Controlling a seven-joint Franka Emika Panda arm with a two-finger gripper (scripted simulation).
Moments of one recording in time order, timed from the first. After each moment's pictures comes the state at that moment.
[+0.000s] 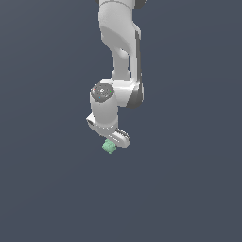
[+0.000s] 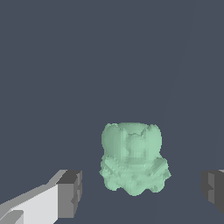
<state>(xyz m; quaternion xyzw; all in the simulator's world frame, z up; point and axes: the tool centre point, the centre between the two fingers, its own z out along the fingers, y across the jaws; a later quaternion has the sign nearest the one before) 0.010 -0.055 0.093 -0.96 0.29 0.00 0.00</state>
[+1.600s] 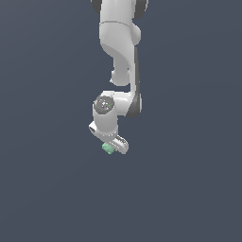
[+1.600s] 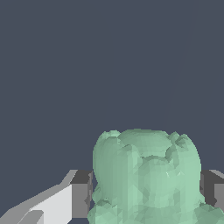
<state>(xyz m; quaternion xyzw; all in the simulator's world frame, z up) 0.010 -0.056 0.041 -0.95 0.30 0.00 0.00</state>
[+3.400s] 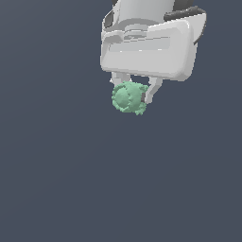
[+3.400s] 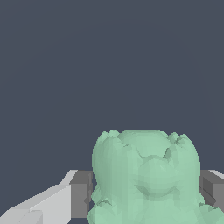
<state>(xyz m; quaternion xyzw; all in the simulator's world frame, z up) 0.094 0.022 0.435 -0.87 0.41 -0.27 0.05</state>
